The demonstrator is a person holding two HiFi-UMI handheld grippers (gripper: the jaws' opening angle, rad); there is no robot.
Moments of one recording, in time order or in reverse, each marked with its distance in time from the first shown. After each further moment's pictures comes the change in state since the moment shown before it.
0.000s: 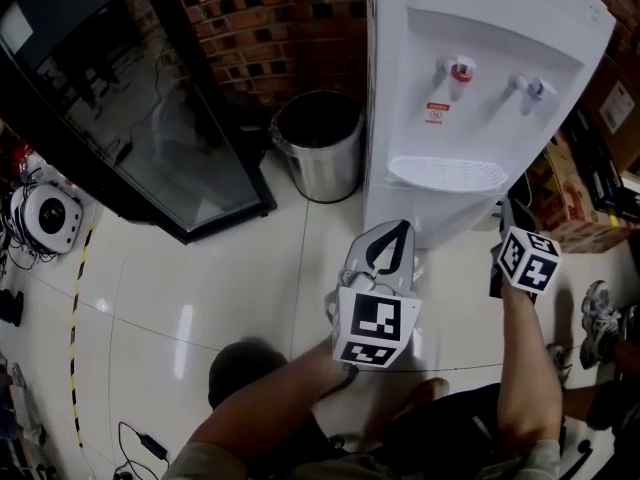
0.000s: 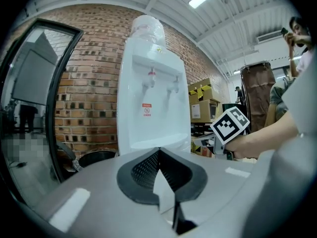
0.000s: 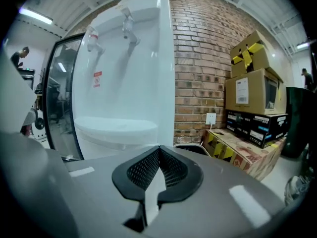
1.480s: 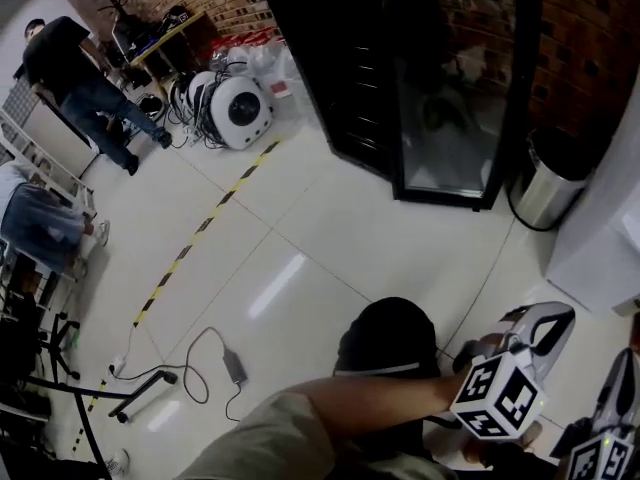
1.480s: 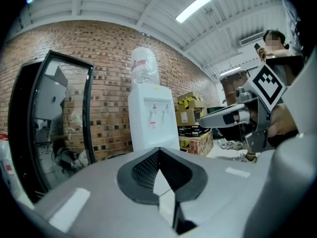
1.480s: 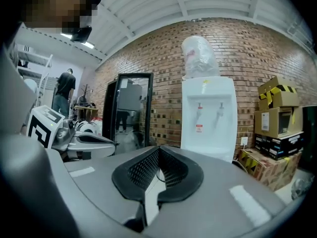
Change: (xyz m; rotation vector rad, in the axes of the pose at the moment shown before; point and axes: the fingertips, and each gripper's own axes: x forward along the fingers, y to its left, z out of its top) left arm -0.220 0.028 0.022 0.095 -0.035 -0.067; right arm -0.298 0.248 0.054 -0.093 -0.180 0.327
